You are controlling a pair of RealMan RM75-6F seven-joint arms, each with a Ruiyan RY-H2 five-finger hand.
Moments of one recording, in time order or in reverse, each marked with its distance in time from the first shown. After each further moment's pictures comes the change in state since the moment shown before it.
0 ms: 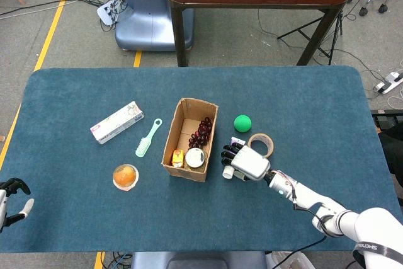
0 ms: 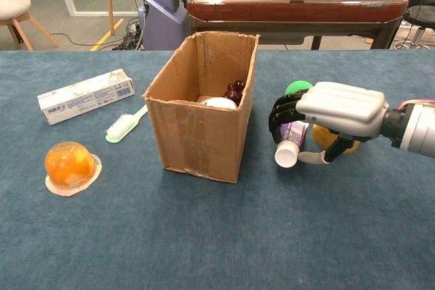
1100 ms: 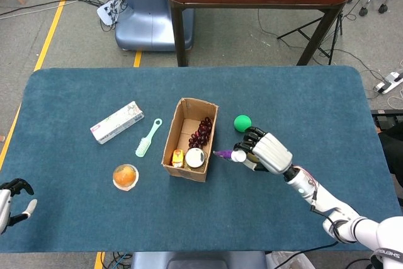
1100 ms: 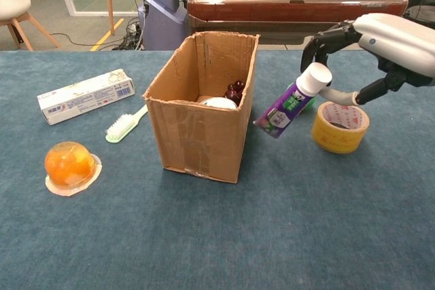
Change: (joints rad) left arm -0.008 -0.012 0.004 0.006 -0.005 -0.021 0.016; right arm -0.099 0.080 0.094 -0.065 0.030 0.283 0.142
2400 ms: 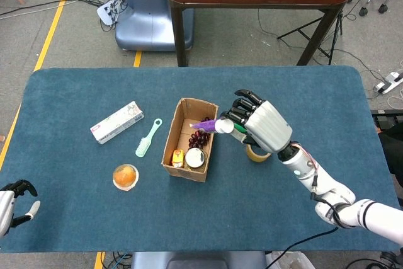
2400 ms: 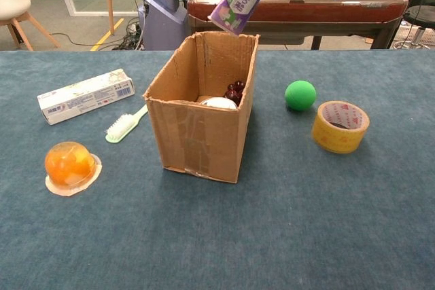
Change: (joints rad) left arm -0.001 0.002 0.014 -0.004 0.027 -0.001 -0.012; right arm 0.126 0.235 0.243 -0.419 0.043 -0.069 -0.284
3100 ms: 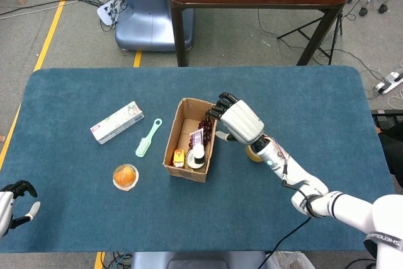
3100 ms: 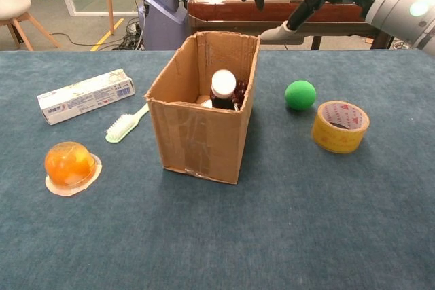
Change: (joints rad) left arm 0.003 0.010 0.006 -0.002 0.013 0.006 -0.027; right arm 0.083 -0.179 -0.018 0.192 0.100 -0.183 -0.007
